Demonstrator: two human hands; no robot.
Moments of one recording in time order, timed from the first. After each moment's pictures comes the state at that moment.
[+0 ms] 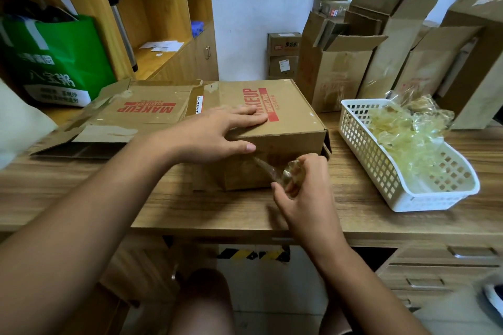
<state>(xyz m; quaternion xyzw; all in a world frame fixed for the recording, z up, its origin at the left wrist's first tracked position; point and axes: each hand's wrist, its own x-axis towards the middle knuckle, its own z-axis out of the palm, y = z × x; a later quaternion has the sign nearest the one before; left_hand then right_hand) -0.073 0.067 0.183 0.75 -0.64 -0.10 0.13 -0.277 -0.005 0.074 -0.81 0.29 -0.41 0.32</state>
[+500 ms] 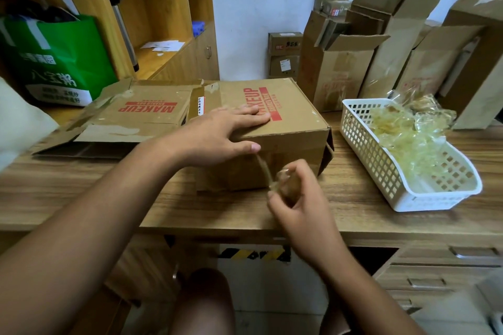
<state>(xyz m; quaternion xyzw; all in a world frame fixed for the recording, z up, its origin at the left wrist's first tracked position) -0.077 0.066 0.175 0.75 -0.64 -0.07 0.14 -0.287 0.017 0.088 -0.79 0.24 -0.34 0.45</state>
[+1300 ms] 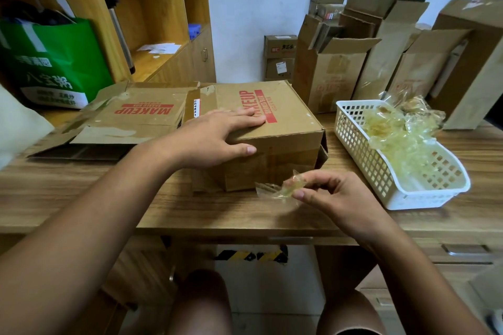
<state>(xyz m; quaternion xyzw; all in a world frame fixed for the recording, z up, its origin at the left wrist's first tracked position) -0.082 0.068 0.177 0.76 -0.63 -0.08 0.14 -0.329 -0.045 0.100 -0.81 0.17 -0.24 0.52</state>
